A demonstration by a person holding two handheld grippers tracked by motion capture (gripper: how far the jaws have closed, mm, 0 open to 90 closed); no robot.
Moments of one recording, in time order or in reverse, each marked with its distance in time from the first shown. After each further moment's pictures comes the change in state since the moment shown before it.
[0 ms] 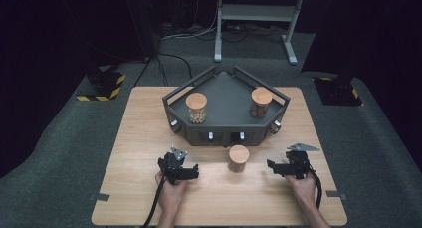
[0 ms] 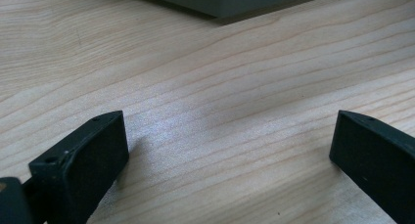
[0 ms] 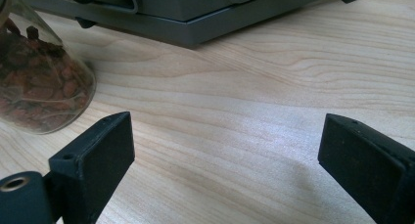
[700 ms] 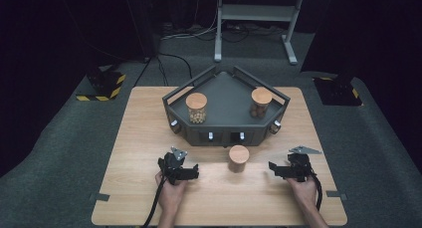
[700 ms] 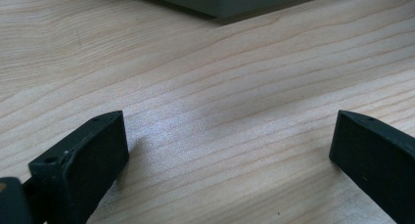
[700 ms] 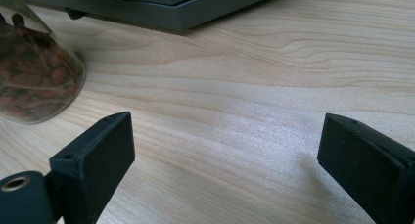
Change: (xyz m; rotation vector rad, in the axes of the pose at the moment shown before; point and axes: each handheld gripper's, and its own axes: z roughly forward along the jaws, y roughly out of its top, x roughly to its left) left arm 0.000 0.000 0.000 0.000 0.000 0.000; right arm 0.001 -0.009 -0.002 0.006 -0.023 0.016
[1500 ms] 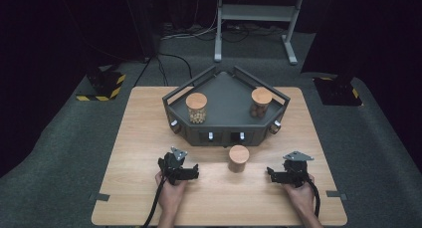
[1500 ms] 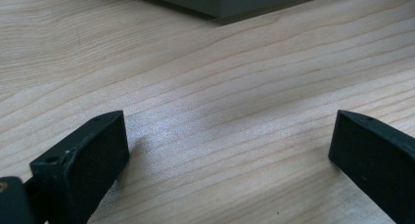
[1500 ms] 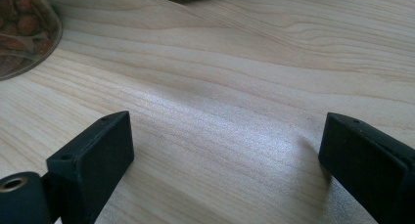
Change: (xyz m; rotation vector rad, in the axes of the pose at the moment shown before) left arm 0.000 0.000 0.000 0.000 -0.001 0.001; right arm 0.027 -0.014 0.006 0.014 -0.093 -0.112
